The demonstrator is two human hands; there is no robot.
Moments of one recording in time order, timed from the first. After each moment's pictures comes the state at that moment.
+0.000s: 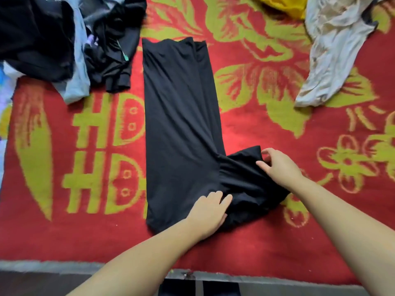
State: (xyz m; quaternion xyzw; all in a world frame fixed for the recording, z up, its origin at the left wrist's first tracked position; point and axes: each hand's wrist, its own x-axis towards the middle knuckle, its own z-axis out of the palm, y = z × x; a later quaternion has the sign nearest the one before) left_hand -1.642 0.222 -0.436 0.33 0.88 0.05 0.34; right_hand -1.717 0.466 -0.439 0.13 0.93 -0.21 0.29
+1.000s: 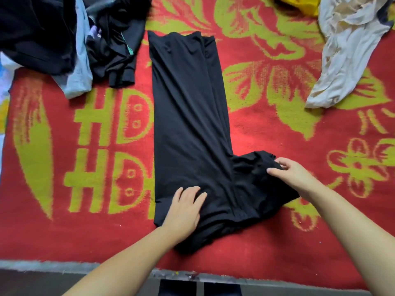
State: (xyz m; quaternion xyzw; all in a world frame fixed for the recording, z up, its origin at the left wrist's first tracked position) left_hand -1.646 0.151 -0.443 0.27 0.93 0.09 0.24; right_hand -1.708 0.459 -0.418 0.29 0.76 -0.49 0.31
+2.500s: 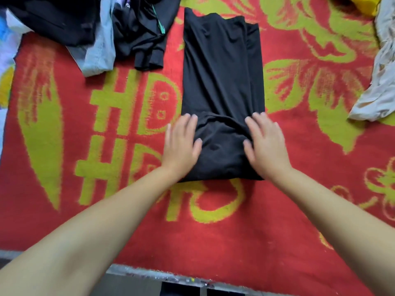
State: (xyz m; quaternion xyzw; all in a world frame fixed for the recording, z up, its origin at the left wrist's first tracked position) left_hand -1.789 0.090 -0.457 0.07 0.98 0.20 0.06; right_hand -1.786 0.314 -0.430 -0.09 0.98 -0.14 0.05
